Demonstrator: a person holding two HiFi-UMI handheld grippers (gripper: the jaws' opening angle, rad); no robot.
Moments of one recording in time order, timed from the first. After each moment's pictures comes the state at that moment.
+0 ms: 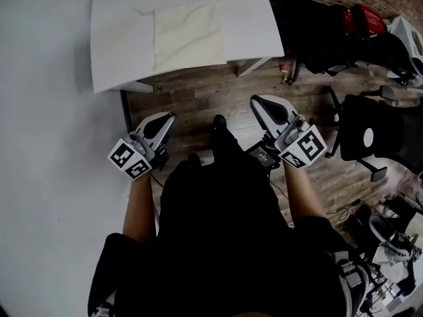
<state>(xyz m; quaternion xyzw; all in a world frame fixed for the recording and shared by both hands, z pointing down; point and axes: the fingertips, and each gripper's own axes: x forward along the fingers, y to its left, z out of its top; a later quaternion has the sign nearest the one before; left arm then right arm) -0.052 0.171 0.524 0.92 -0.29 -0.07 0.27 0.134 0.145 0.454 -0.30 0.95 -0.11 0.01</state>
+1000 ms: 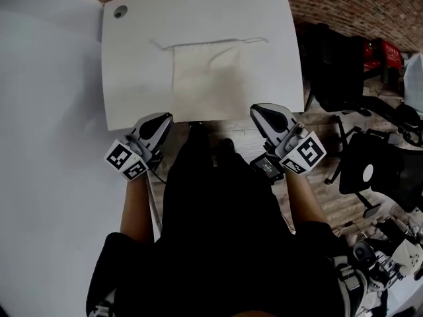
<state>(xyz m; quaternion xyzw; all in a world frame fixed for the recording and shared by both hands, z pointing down) -0.126 -0.024 0.539 0.91 -0.34 -0.02 0.25 0.070 -0.048 0.483 -0.25 0.96 -0.15 0.00</state>
